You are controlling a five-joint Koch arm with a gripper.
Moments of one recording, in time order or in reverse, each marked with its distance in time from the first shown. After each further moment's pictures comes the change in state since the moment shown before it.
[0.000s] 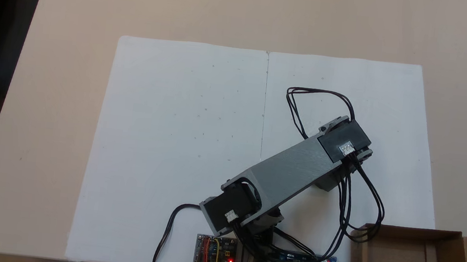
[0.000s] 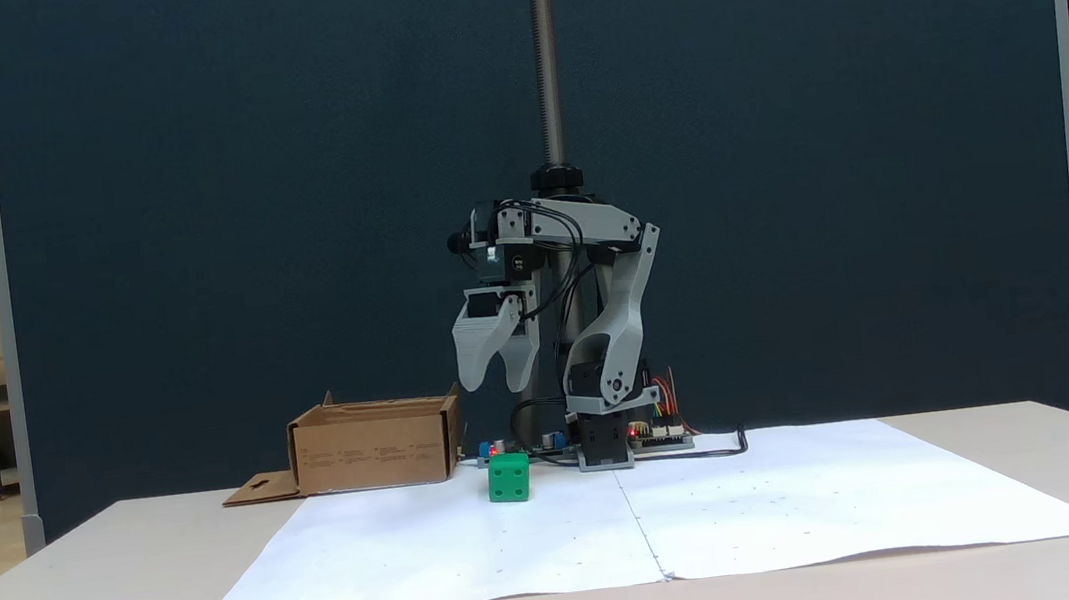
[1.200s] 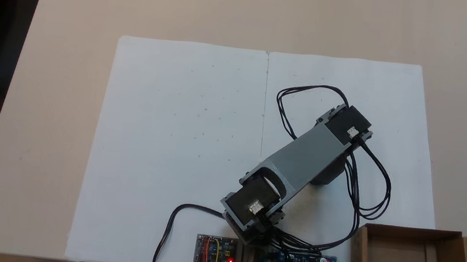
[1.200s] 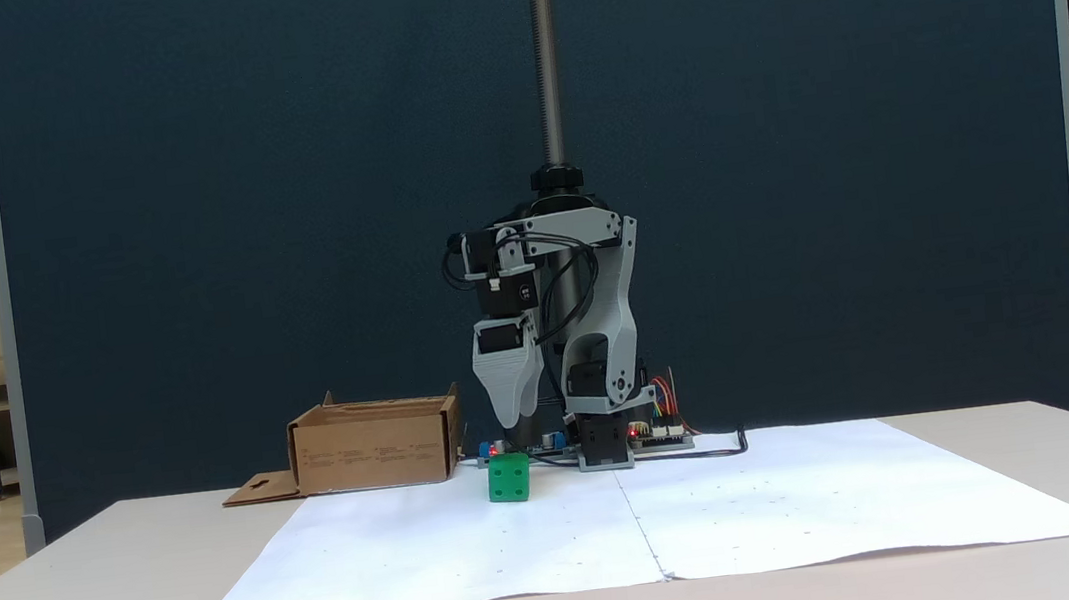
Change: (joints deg) arm -9.4 -9.8 3.9 -1.9 -12.2
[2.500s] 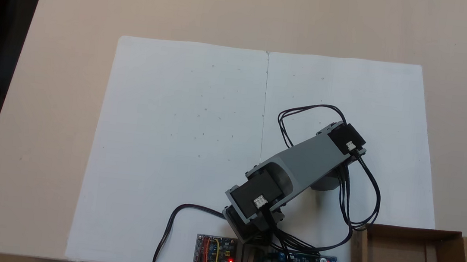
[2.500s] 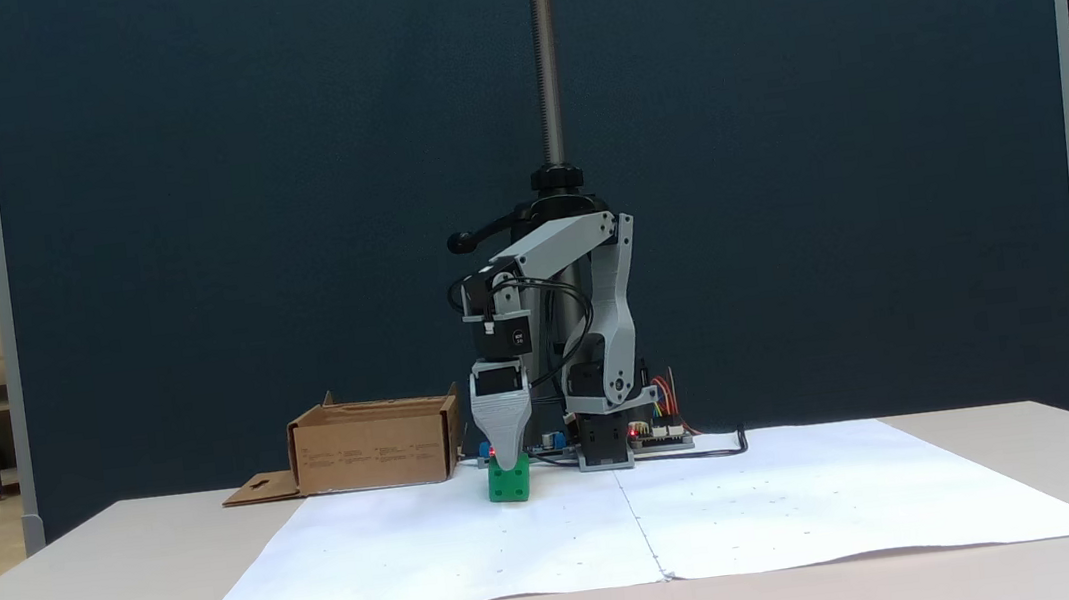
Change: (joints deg) arm 4.2 -2.3 13.2 -21.4 -15.2
